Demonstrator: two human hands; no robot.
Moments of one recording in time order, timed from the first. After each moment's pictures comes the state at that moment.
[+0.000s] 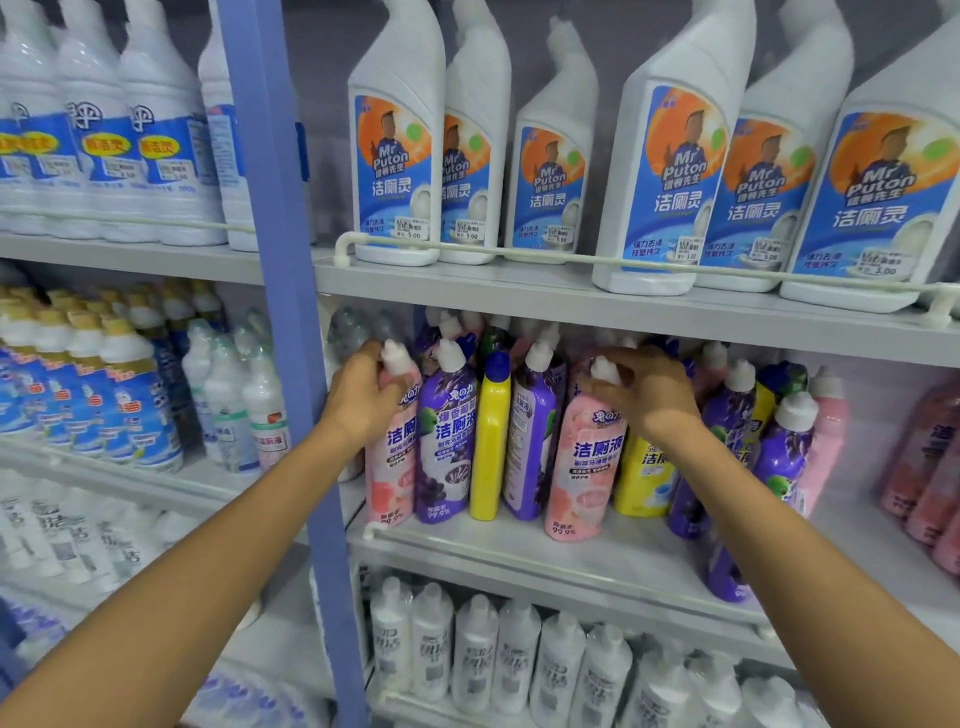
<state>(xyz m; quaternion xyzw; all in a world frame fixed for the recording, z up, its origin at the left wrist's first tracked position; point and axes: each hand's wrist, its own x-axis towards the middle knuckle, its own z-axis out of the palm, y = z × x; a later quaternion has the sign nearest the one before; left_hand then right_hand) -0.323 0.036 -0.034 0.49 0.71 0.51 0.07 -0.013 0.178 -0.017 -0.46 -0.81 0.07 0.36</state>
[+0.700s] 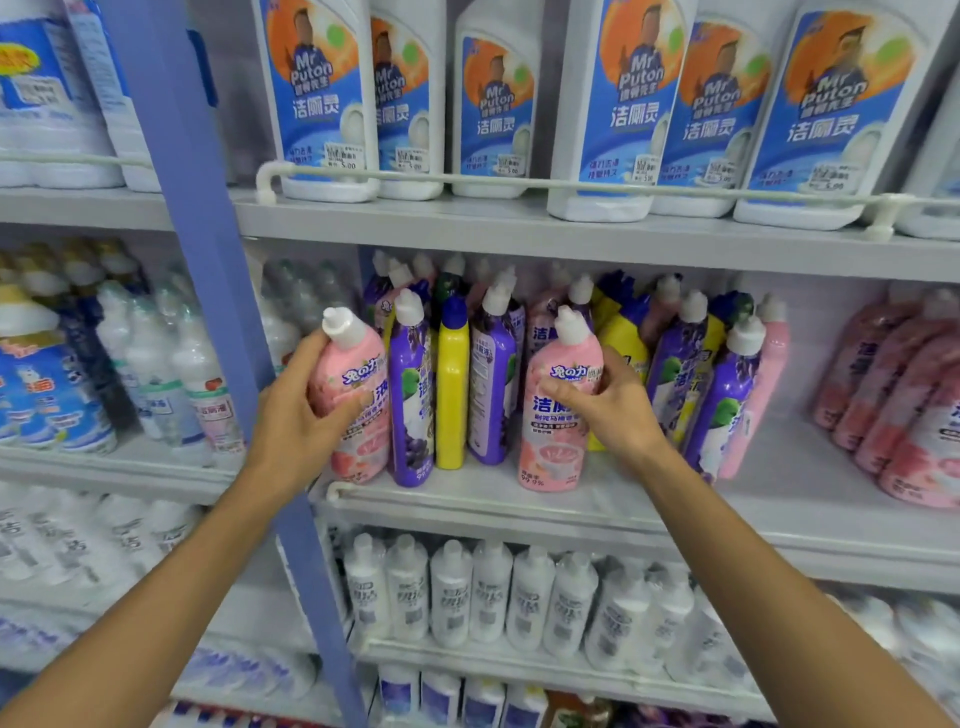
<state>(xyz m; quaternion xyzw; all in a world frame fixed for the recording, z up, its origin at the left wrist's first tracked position) -0.307 -0.025 -0.078 0.57 0.59 0.56 0.09 0.000 0.125 -0.088 -0.37 -0.66 0.42 0.50</state>
